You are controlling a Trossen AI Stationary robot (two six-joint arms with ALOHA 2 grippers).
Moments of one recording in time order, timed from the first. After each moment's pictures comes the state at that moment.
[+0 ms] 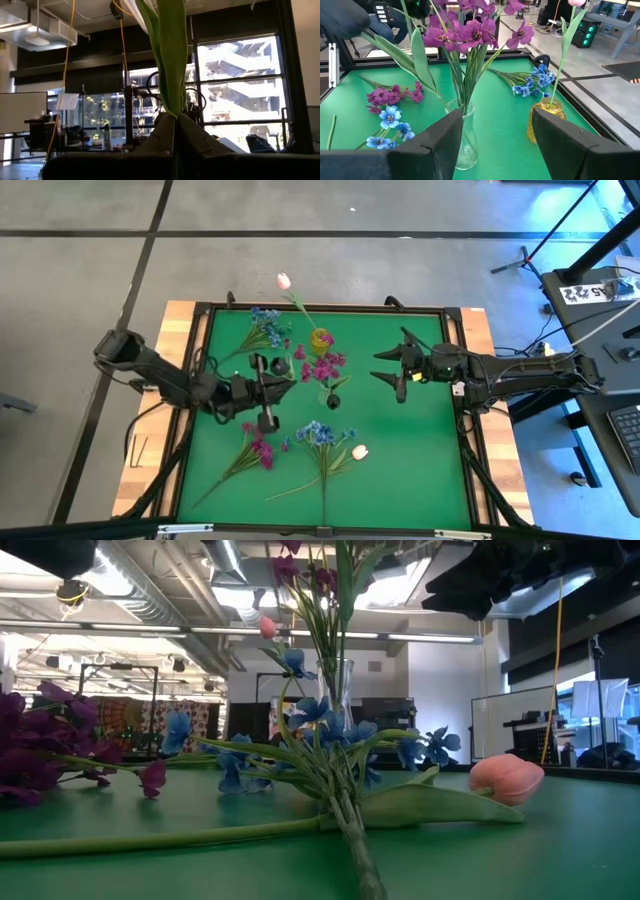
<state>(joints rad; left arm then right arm) -0.33 1.39 0.54 1.40 -0.53 0.34 -0.03 0.87 0.58 0.05 0.14 0.00</state>
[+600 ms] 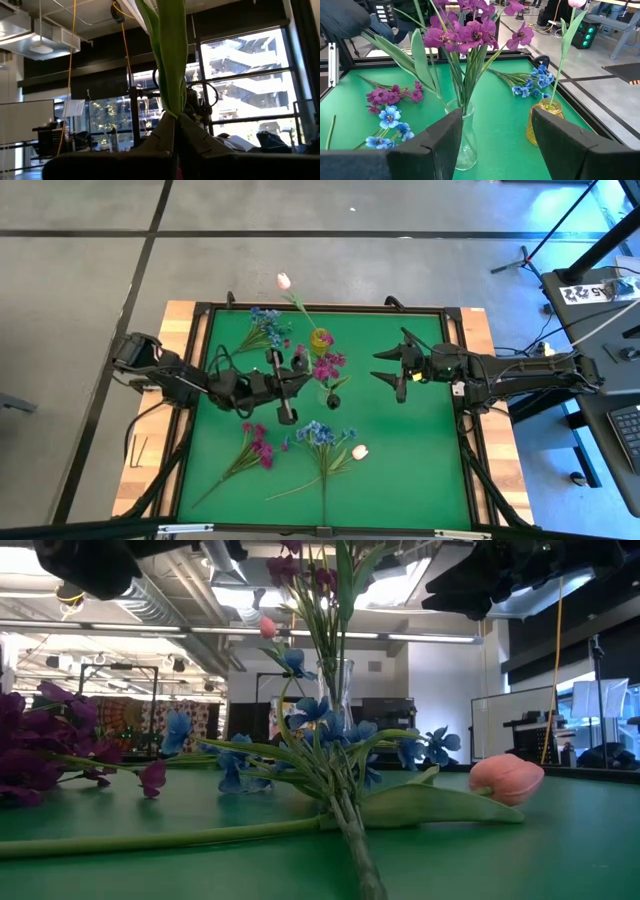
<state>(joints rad) -0.21 1.55 0.62 1.47 -0.42 0.35 -0.03 0.87 0.58 0.05 0.14 0.00</state>
